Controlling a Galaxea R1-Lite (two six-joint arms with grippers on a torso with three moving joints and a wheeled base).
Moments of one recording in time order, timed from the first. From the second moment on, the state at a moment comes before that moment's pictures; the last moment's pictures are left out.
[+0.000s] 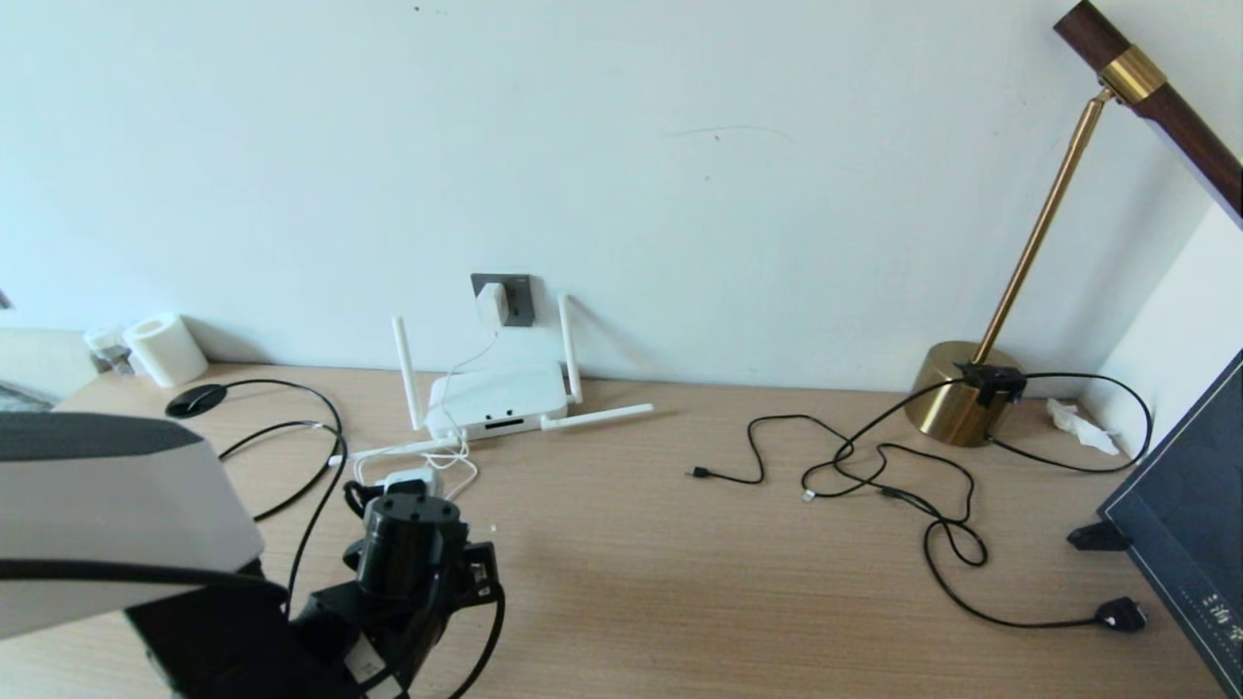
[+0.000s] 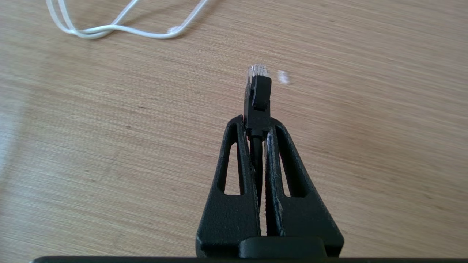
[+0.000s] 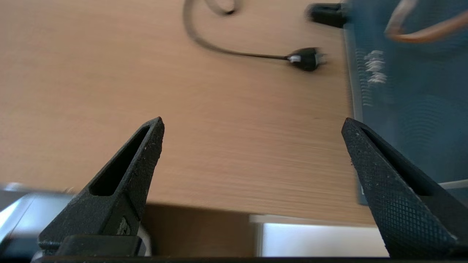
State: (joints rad) left arm -0.51 2.03 -0.41 -1.07 0.54 -0.34; right arm 0.03 0.35 -0.07 0.10 -0.11 -0.15
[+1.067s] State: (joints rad) left arm -0.53 2.19 -0.41 -1.41 0.60 -0.27; right arm 0.00 0.03 -0.04 0.08 -0.01 0.01
